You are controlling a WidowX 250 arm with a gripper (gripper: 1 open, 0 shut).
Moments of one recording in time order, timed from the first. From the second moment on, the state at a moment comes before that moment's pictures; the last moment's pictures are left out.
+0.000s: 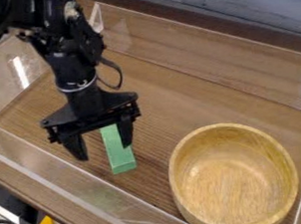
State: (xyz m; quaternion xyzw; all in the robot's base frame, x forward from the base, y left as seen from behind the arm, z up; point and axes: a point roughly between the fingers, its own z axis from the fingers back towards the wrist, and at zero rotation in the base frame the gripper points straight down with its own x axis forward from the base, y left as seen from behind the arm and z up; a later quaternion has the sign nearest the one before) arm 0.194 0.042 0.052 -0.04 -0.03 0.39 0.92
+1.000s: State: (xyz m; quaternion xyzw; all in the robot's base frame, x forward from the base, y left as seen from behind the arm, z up) arm 0.215 0.073 0.029 -0.03 -0.04 0.36 0.93
